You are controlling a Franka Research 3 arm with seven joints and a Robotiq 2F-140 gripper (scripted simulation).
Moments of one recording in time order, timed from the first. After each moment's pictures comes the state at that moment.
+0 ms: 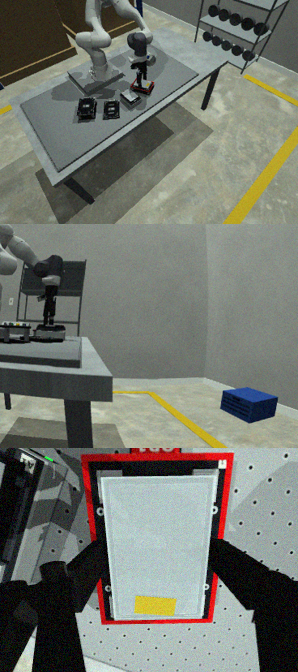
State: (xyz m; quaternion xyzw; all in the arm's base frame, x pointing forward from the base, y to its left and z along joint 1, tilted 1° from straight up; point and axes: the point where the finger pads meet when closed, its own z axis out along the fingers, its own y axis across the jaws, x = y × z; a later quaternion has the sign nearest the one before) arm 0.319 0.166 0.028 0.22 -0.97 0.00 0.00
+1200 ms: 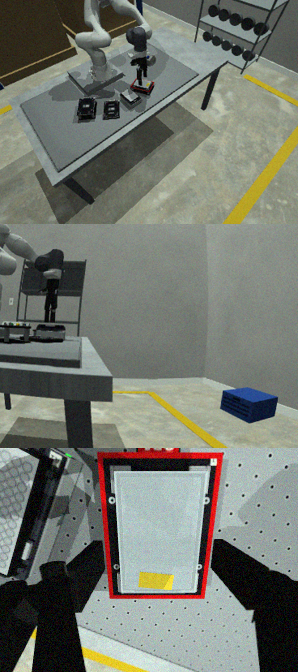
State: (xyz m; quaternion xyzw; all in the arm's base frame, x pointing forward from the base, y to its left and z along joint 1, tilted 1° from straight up) arm 0.326 0.166 0.065 0.23 -0.97 0.00 -0.01
